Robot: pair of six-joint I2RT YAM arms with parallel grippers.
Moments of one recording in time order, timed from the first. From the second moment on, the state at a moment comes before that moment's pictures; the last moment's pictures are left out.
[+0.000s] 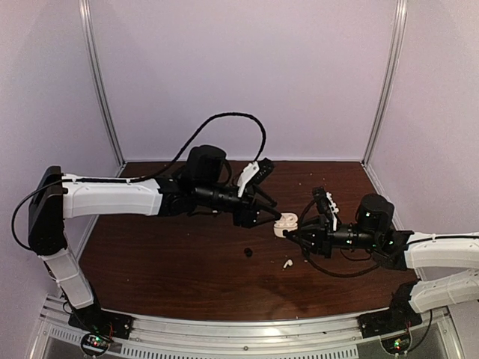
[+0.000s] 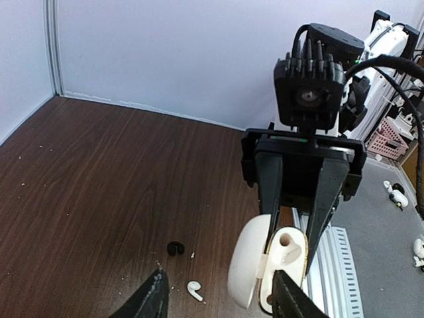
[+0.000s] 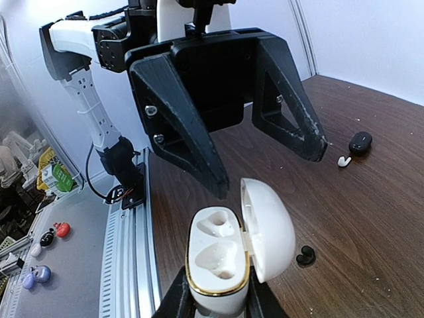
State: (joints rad) left arm -0.95 1.75 1.29 0.08 0.59 0.01; right arm 0.76 1.05 0.40 0.51 -0.58 0.29
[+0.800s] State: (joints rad) left arm -0.98 1.97 1.38 -0.11 0.45 0.01; right arm 0.42 0.84 0.35 0.43 -0.48 0.43
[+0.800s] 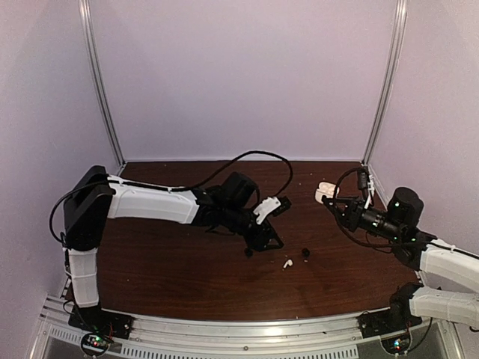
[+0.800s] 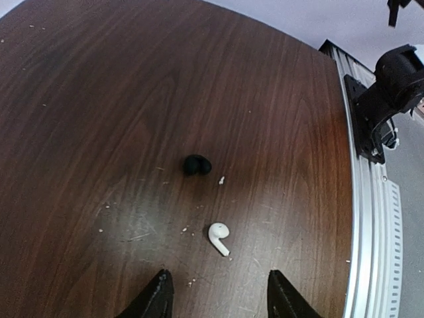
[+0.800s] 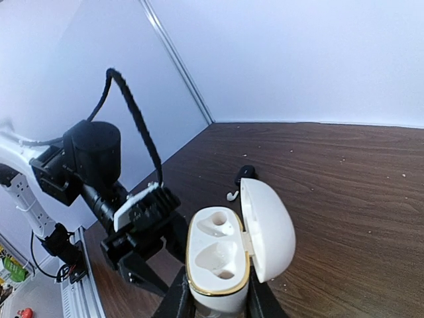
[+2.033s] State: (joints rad) left arm -1.12 2.38 1.86 -0.49 0.18 0.19; right arm 0.24 0.72 0.35 0.28 -0.40 0.48
